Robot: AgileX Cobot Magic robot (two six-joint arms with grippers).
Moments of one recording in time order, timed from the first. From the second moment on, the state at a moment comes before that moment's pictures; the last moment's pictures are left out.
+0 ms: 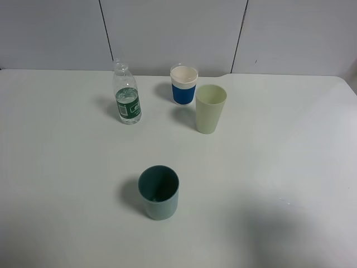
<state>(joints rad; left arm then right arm) 0.12 -0.01 -0.51 0.07 1.05 -0.10 -0.02 0.00 -0.50 -0.02 1.07 0.06</state>
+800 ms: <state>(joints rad) 0.12 0.13 -0.56 0.07 0.94 -0.10 -0.02 0.00 -0.50 -0.02 1.07 0.06</state>
